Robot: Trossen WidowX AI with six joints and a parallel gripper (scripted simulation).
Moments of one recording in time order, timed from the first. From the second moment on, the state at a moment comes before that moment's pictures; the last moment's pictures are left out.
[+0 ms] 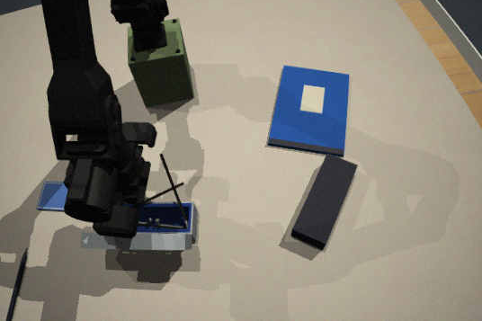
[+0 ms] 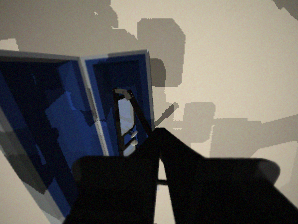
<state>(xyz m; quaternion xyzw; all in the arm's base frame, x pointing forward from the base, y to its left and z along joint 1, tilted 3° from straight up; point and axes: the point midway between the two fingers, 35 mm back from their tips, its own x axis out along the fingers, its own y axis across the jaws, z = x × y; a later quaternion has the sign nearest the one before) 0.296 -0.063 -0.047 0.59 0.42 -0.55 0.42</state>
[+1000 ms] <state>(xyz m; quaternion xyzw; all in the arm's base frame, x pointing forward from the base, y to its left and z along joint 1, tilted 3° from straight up) 0.307 -0.047 -0.045 0.59 0.42 -0.55 0.42</state>
